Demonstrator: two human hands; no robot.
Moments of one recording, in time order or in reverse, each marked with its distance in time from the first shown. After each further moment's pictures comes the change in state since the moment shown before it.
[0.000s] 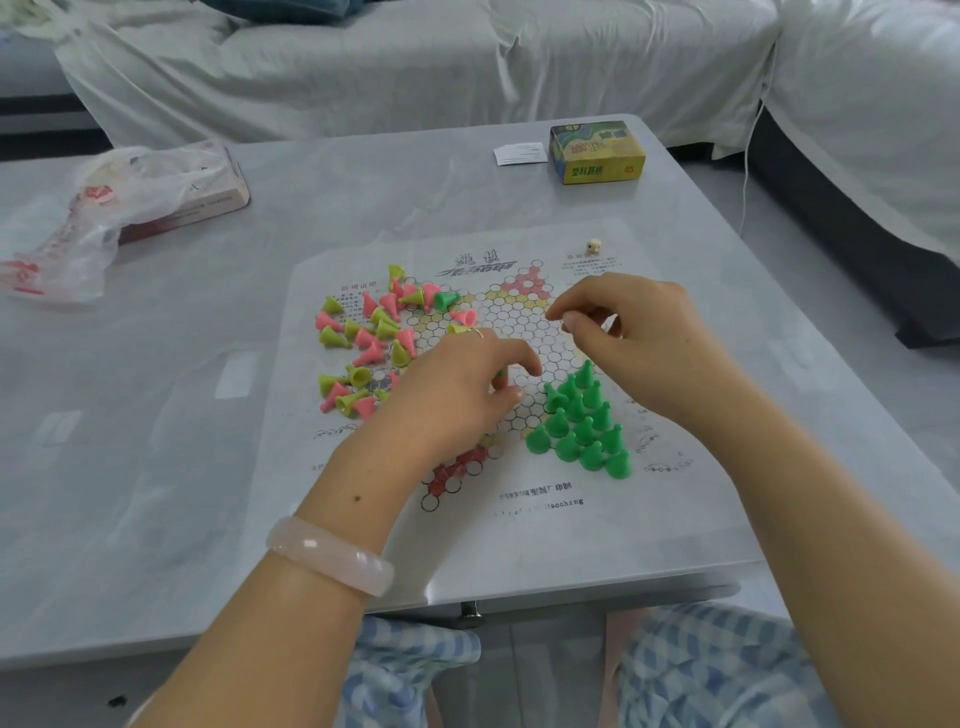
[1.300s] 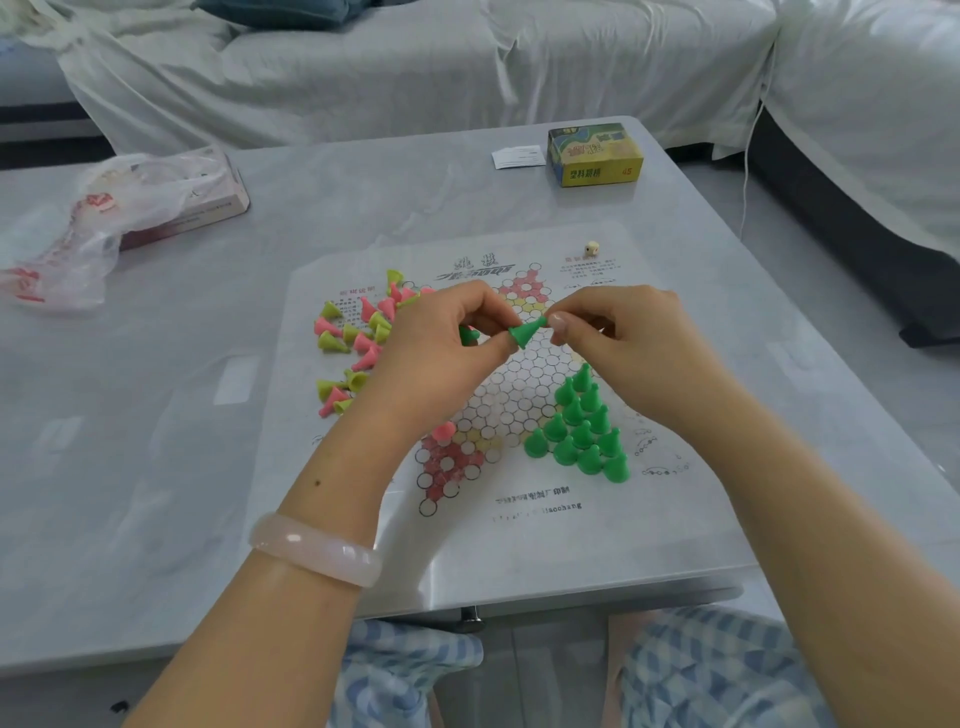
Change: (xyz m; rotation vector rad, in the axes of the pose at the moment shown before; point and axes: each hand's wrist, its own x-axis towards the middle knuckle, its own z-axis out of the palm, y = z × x) left_hand 0.001 0.008 -0.016 -0.550 0.254 -0.103; right_hand -0.001 -0.001 0.003 0.099 -0.004 0.065
